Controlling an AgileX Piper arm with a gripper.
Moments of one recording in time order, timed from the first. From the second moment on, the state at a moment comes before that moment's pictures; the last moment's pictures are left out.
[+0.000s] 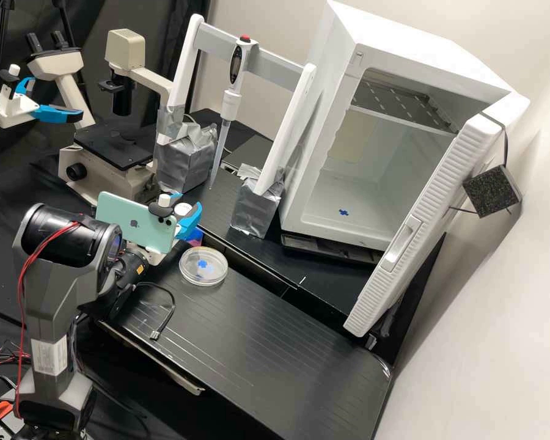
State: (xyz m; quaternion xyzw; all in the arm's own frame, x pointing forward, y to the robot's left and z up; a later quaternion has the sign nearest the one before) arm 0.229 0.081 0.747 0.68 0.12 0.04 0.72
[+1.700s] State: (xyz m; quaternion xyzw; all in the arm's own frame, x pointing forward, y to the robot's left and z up) arm 0.187 0.083 0.790 0.71 0.06 0.10 0.70
